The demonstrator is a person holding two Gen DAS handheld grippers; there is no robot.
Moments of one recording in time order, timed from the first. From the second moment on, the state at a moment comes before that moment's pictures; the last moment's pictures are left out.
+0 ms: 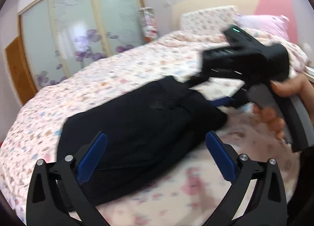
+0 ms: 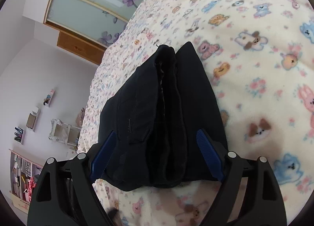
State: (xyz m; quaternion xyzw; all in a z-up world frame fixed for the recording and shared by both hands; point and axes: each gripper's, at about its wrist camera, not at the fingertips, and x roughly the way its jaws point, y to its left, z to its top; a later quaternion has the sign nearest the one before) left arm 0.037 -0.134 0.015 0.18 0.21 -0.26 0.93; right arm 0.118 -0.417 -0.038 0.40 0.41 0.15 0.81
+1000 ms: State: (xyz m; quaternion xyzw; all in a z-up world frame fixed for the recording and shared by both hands) left arm 0.081 -0.069 0.016 0.11 0.25 -0.09 0.96; right arm 0.116 -0.415 -0.007 0.40 0.29 0.17 0.85
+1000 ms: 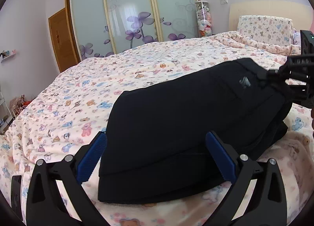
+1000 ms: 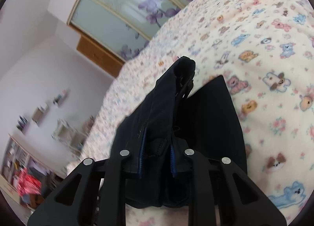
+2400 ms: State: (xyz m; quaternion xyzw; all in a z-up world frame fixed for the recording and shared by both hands) left arm 0.126 -0.028 -0.011 -0.13 0.37 -0.19 0.90; right arm 0.101 -0.438 -0.012 0.45 0.31 0.21 0.81
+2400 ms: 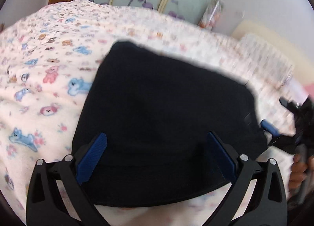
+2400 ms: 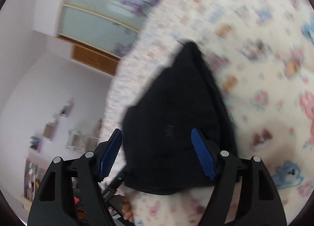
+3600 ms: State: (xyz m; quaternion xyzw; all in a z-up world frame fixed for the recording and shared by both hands) left arm 0.142 -0.035 -0.030 -0.11 0.39 -0.21 0.89; right arm 0.170 -0.451 -0.071 0.39 0.43 0.21 0.78
